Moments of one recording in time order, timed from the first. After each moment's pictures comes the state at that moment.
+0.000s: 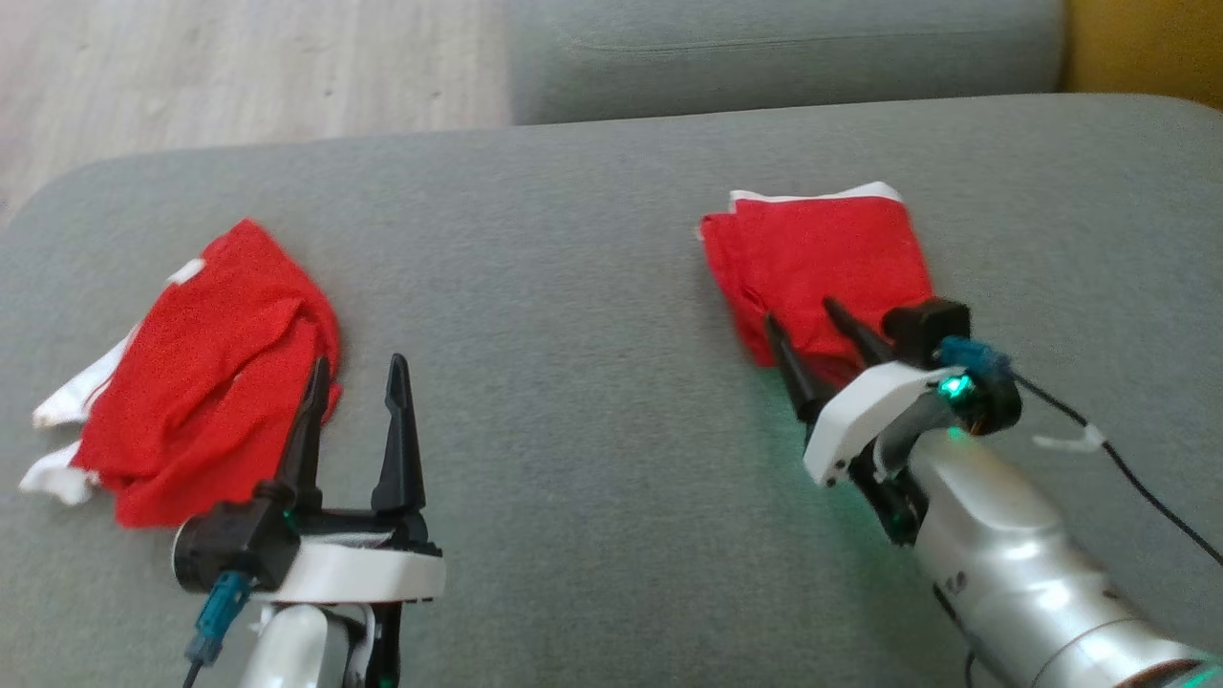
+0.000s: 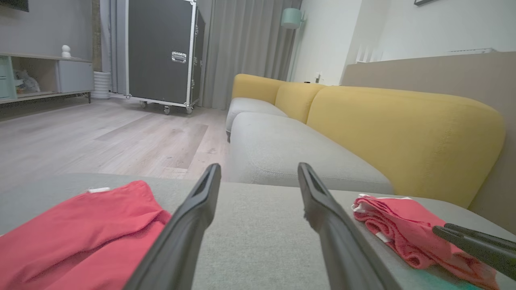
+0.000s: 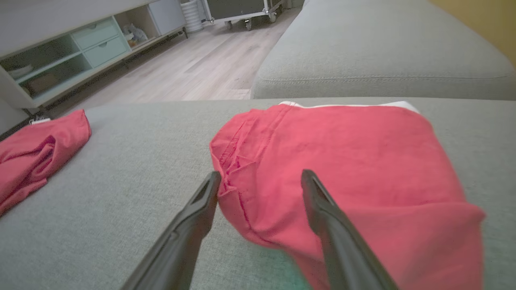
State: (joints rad) left arm -0.10 0.05 -0.16 0.19 -0.26 -0.05 -0.26; right arm -0.66 -0.09 0.64 1.07 0.56 0.13 -0.24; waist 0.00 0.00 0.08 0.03
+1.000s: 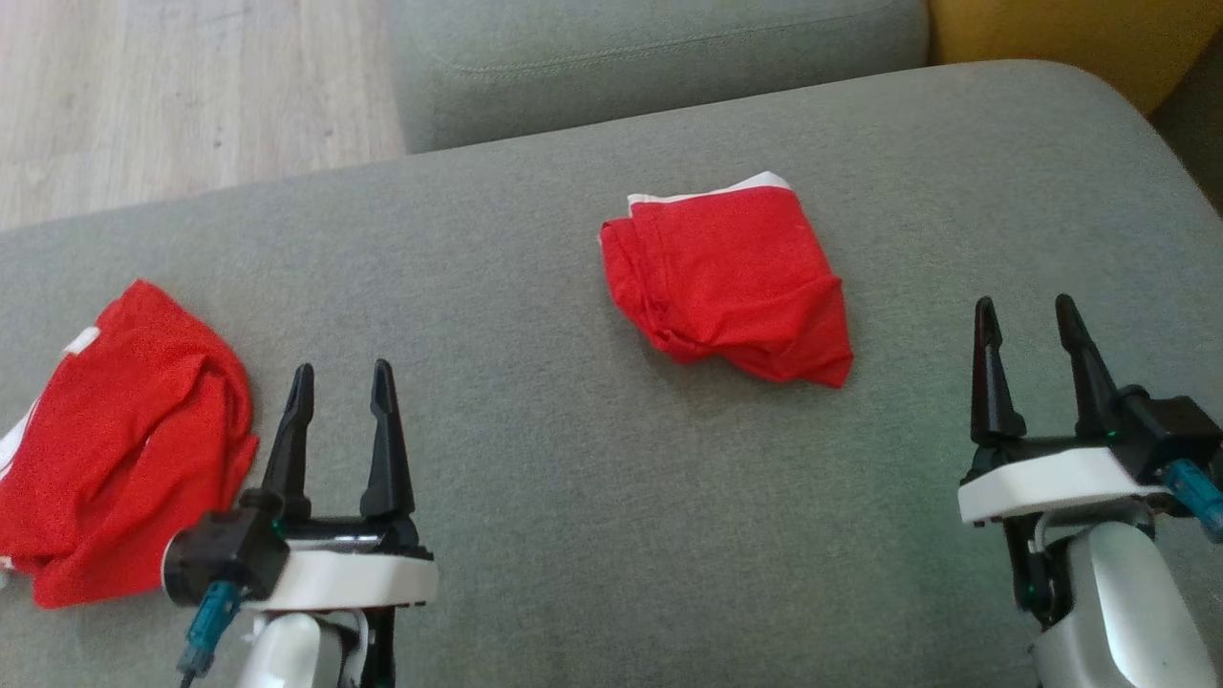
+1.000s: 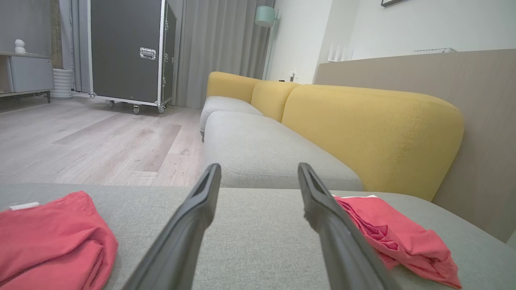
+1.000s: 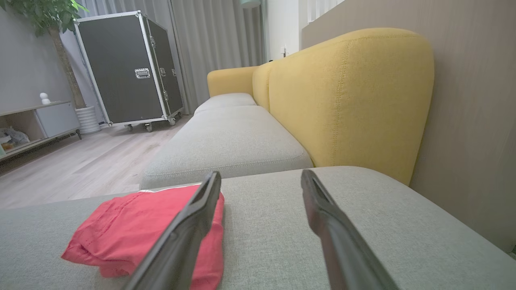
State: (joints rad) left arm -0.08 0.05 -0.15 0.16 -0.27 -0.03 -0.26; right arm -0.19 -0.05 -0.06 0.33 0.09 0.13 -0.25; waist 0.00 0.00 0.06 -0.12
